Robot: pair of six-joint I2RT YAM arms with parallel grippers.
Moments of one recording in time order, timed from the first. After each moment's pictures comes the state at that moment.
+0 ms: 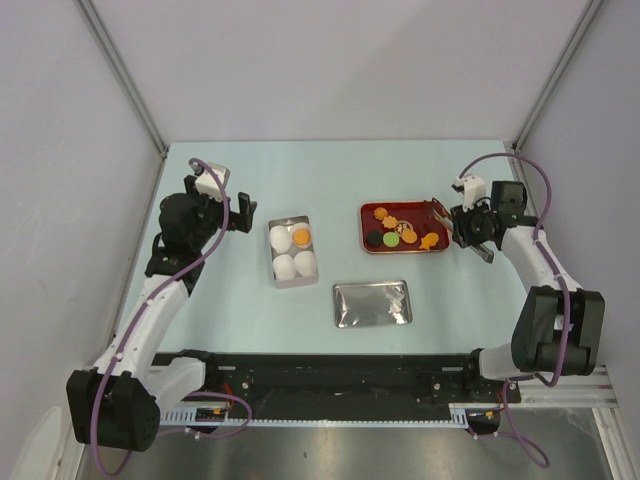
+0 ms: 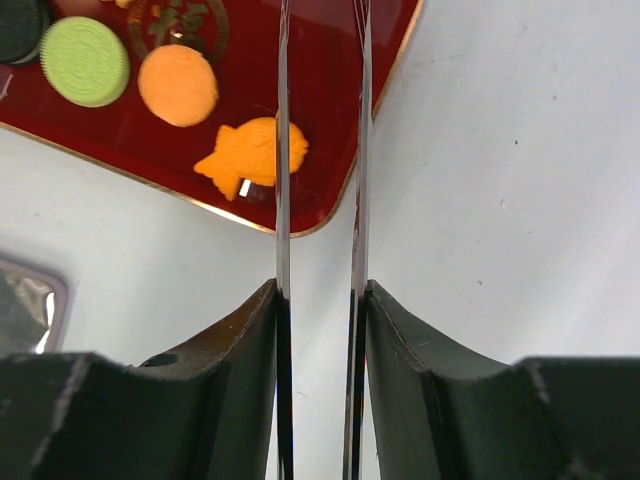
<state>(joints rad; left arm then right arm) -0.12 1.01 0.77 0.06 0.22 0.11 -0.11 1.44 0.98 -0.43 -0.32 -0.45</state>
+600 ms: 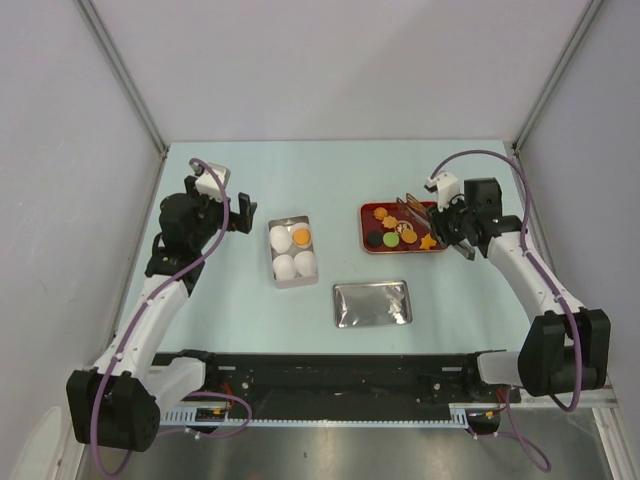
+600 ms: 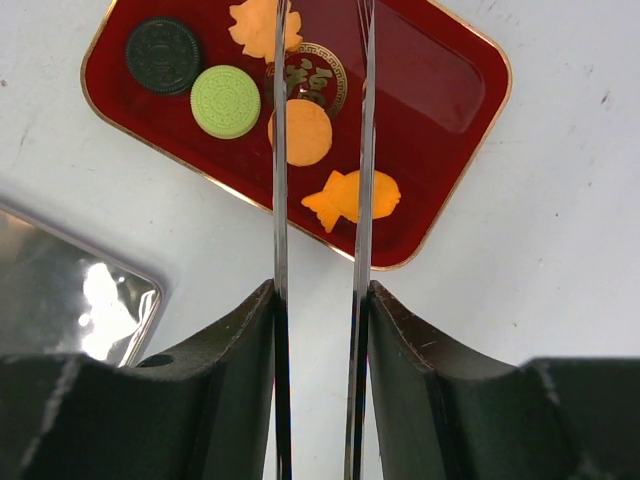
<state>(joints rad) -0.12 1.01 0.77 0.05 0.22 0.11 0.10 1.31 1.00 -0.48 -0.25 -0.40</state>
